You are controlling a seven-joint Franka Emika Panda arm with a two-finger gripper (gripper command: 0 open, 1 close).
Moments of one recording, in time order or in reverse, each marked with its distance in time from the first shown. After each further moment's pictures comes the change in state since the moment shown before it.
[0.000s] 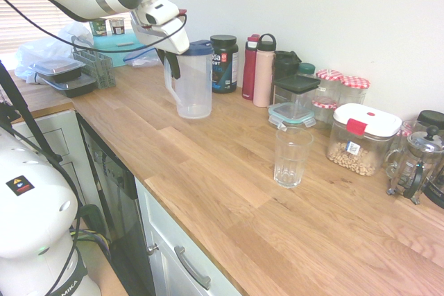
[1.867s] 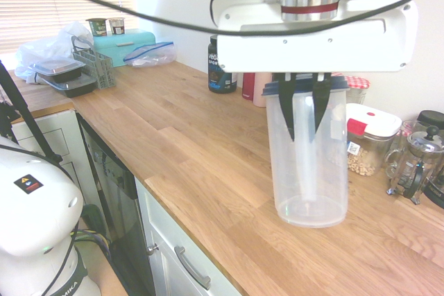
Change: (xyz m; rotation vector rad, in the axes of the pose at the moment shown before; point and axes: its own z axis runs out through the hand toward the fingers) arm 0.301 0.350 -0.068 -0.230 -0.200 -0.563
